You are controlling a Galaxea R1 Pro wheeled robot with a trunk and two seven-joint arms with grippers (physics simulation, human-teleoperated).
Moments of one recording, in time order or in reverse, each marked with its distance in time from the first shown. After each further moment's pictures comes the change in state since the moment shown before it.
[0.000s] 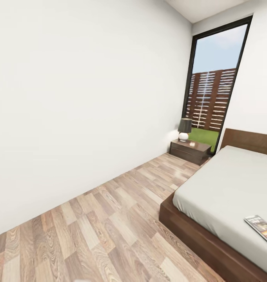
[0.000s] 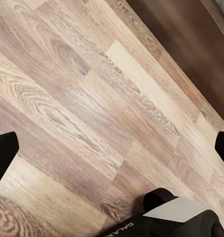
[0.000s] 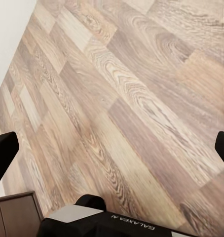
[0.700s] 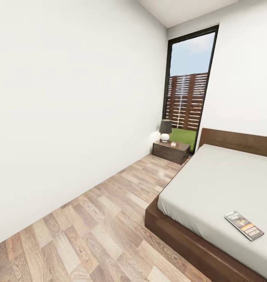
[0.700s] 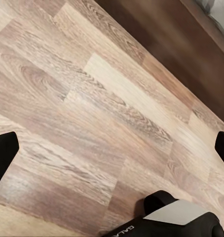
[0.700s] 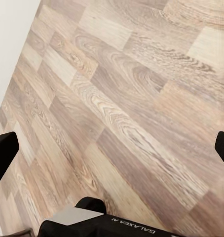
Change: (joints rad) left arm 0.000 0.000 0.000 0.000 0.000 0.000 0.000; right arm 0.000 0.000 0.000 0.000 0.000 0.000 0.000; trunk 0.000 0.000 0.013
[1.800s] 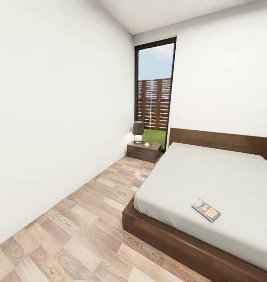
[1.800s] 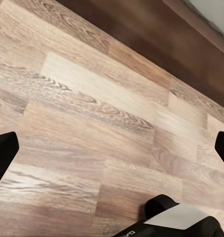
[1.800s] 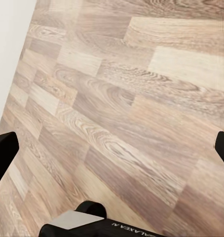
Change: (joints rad) left arm 0.000 0.000 0.000 0.000 0.000 0.000 0.001; right arm 0.000 0.000 0.000 0.000 0.000 0.000 0.000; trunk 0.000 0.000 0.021
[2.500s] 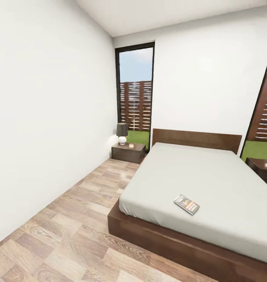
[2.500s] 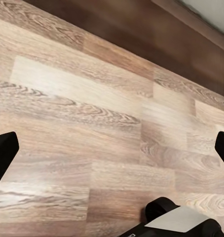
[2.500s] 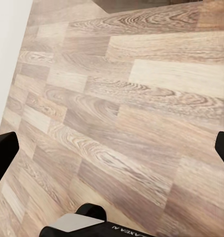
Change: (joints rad) left arm 0.000 0.000 0.000 0.000 0.000 0.000 0.000; right arm 0.000 0.000 0.000 0.000 0.000 0.000 0.000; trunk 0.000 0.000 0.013
